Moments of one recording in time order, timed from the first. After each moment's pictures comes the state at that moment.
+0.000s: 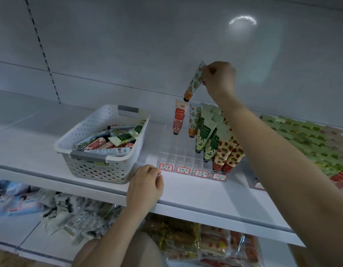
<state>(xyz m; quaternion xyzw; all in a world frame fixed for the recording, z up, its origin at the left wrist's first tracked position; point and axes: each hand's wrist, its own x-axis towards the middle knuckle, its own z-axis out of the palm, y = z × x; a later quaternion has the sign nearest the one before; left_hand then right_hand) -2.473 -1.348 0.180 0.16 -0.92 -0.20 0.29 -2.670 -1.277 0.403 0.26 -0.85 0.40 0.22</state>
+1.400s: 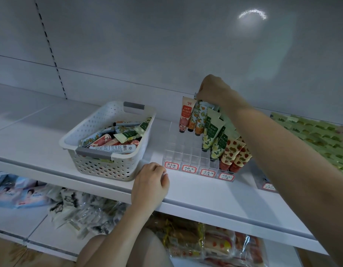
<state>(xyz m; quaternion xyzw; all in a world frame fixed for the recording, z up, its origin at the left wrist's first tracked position) -2.474 -1.350 0.176 0.16 -0.92 -0.17 0.33 -2.678 -1.294 0.388 0.29 -0.94 0.16 0.03</state>
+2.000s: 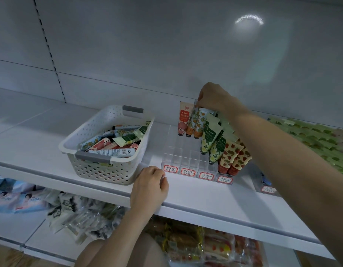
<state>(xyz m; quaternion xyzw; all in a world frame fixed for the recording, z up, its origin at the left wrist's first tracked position) -2.474 -1.348 0.177 0.17 -0.92 -0.18 0.31 -2.681 -1.288 0.385 0.30 -0.94 0.13 0.02</state>
